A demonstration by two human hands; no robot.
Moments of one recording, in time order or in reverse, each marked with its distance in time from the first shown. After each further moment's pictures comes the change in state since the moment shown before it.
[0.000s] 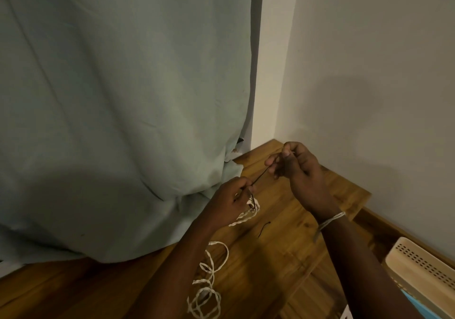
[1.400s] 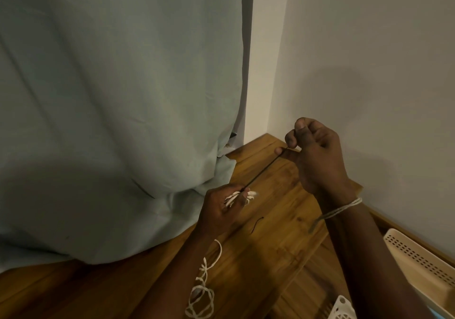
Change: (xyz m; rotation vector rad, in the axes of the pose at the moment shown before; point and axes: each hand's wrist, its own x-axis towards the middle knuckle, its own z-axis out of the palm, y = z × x) left_hand -0.017 -0.007 0.021 -0.113 0.260 0.148; right_hand 0.015 -0.055 -0.007 0.223 0.266 0.170
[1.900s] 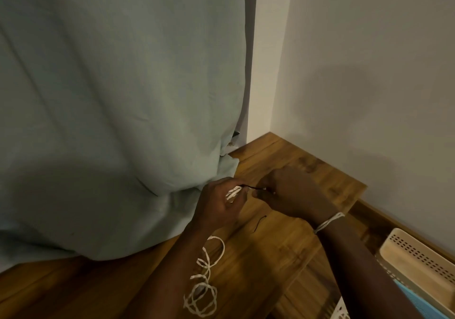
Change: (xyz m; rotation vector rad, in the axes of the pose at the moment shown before) left_hand 0.010 0.001 -0.014 0.249 0.001 0.141; right_hand -0.016 0.053 -0.010 -1.386 -0.665 -0.283
